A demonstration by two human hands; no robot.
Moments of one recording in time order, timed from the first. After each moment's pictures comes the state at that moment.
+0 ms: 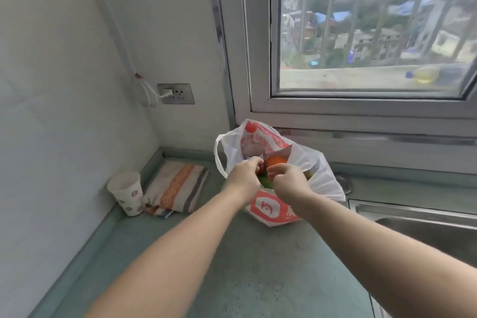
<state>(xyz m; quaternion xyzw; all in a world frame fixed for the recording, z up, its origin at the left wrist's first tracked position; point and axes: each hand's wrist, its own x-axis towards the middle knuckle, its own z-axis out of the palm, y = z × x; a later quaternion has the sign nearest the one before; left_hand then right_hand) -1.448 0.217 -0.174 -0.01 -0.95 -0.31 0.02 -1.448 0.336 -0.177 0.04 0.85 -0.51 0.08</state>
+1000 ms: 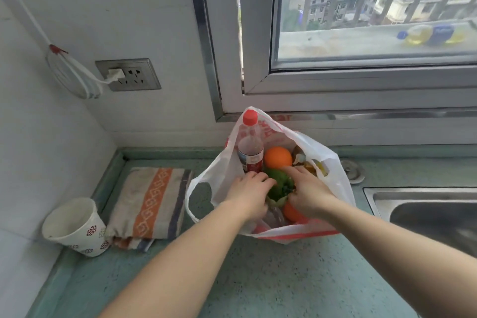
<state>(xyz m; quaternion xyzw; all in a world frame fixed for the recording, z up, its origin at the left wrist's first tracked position) -1.562 0.177 -0.287 -0.27 -0.96 -0.06 -0.10 -1.540 0.338 -0.275 0.00 0.96 -0.26 0.12</state>
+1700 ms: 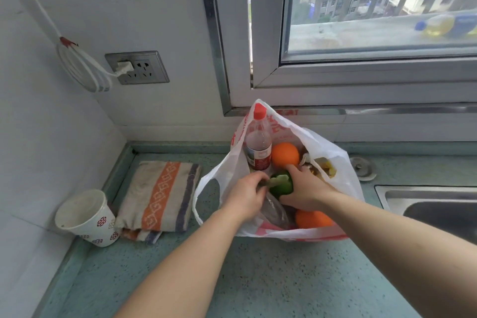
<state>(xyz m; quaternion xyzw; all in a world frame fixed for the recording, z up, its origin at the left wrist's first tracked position) -1.555 0.152 -0.316 -0.11 -0.93 -0.33 -0.10 -1.562 0.322 -0.303 0.01 0.95 -0.23 0.22</state>
